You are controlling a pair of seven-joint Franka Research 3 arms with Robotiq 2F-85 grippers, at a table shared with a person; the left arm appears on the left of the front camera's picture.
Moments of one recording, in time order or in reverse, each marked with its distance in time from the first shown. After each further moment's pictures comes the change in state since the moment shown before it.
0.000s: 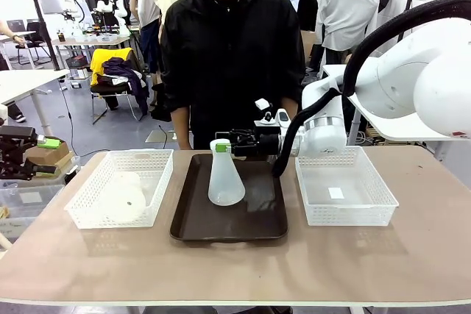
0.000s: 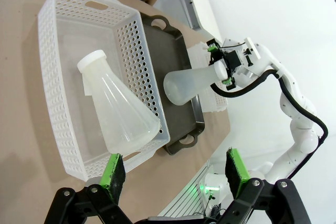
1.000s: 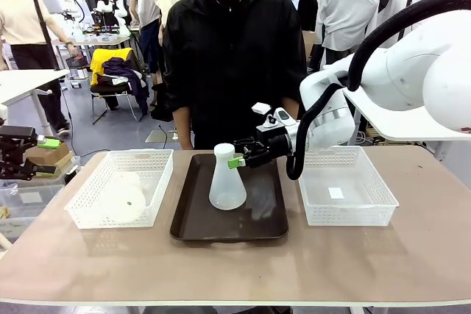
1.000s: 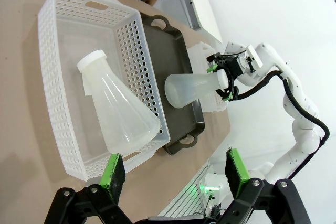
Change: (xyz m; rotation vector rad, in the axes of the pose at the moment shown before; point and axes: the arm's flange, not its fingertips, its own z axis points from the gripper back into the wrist) left arm 0.000 0.000 0.000 0.000 0.000 0.000; right arm 0.005 0.017 0.015 0.165 0.200 -0.028
